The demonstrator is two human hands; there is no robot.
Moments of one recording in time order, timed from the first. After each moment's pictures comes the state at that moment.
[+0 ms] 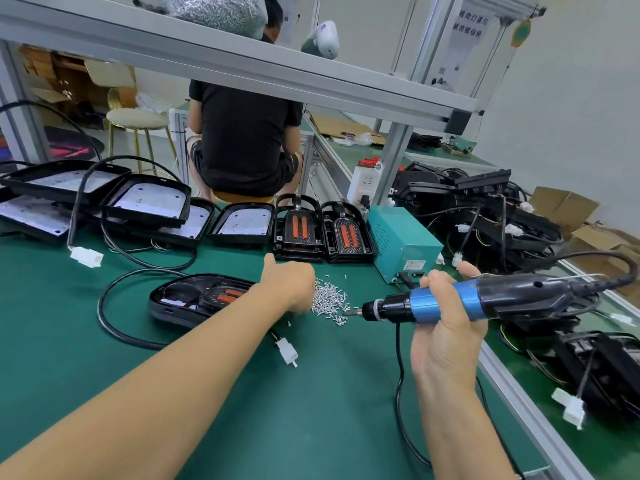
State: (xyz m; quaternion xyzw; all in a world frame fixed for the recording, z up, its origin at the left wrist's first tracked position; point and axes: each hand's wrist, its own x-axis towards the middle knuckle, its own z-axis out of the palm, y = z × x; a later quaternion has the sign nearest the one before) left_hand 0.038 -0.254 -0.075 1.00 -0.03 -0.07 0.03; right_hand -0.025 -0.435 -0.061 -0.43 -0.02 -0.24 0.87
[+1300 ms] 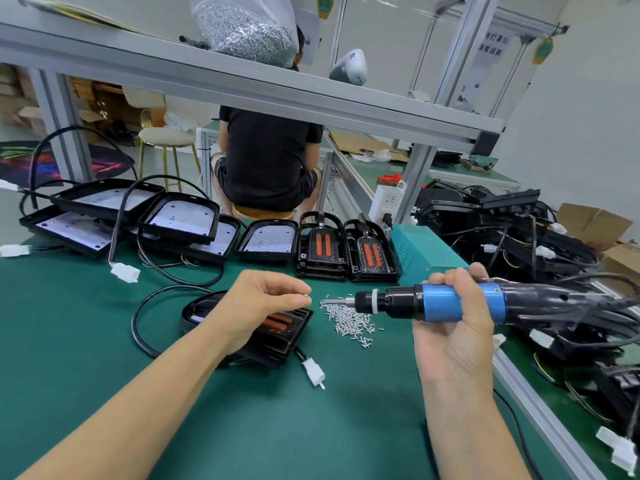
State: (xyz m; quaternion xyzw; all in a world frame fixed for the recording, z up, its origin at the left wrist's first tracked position) left_hand -0.030 -0.182 -0.074 0.69 -0.02 0.06 0.72; right_hand -0.025 -0.402 -0.032 -0.28 -0.05 -0.12 0.95
